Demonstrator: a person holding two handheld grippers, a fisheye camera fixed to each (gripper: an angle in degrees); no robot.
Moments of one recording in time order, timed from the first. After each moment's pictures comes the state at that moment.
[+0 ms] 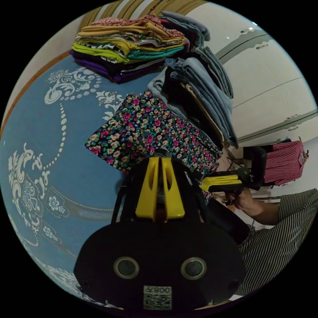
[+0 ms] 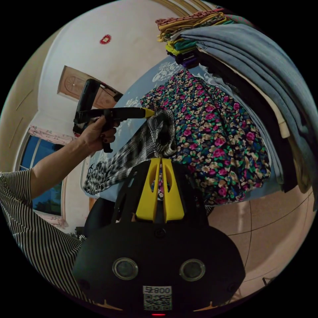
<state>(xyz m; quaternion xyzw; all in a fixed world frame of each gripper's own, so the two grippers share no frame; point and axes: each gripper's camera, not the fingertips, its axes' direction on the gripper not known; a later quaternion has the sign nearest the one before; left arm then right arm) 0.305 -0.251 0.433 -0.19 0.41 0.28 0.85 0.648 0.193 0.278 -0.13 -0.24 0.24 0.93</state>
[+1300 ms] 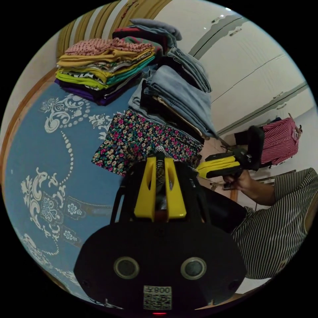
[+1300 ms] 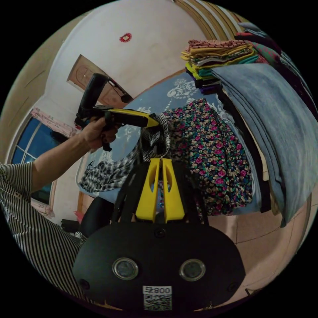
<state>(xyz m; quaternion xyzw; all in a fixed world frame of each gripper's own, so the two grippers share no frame) 0.181 -0.252 0.312 -0.16 0.42 0.36 0.82 0.461 0.125 0.209 -0.08 -0.23 0.17 0.95</state>
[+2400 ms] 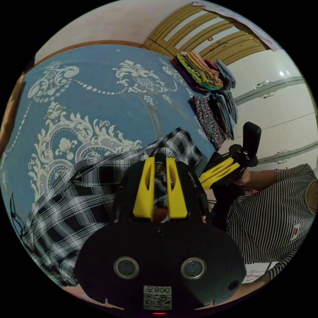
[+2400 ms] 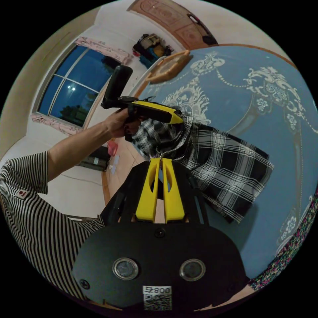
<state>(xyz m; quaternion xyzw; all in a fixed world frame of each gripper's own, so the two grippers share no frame) -0.392 -0.037 0.269 -0.19 0.39 0.07 0.90 -0.001 -0.054 0.338 -0.28 -0.44 -0.10 0.85</state>
